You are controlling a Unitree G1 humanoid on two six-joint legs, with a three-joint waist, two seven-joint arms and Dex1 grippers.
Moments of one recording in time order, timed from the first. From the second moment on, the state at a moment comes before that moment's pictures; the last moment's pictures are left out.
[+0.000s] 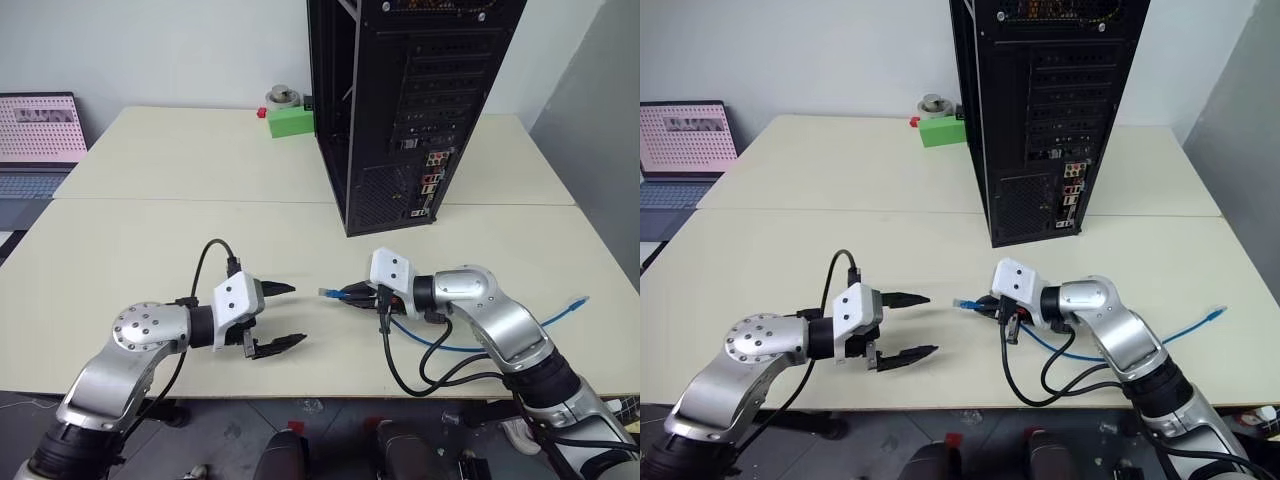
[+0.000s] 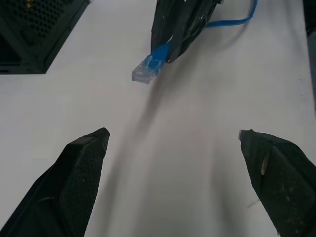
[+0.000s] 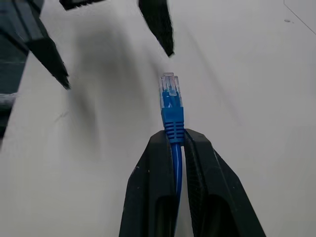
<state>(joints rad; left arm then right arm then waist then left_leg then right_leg) -0.16 0.77 -0.07 -0.27 -0.33 0.26 -1.06 -0.53 -0.48 0.41 -0.23 0.14 0.52 0.97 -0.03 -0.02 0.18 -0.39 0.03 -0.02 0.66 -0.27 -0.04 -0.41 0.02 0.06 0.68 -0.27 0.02</state>
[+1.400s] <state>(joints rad) -0.36 0.67 -0.19 -0.07 -0.21 0.12 -1.16 -0.57 -0.50 0.45 -0.23 0.09 0.51 1.00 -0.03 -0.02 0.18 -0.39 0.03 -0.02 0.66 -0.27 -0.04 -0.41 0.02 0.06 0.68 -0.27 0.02</state>
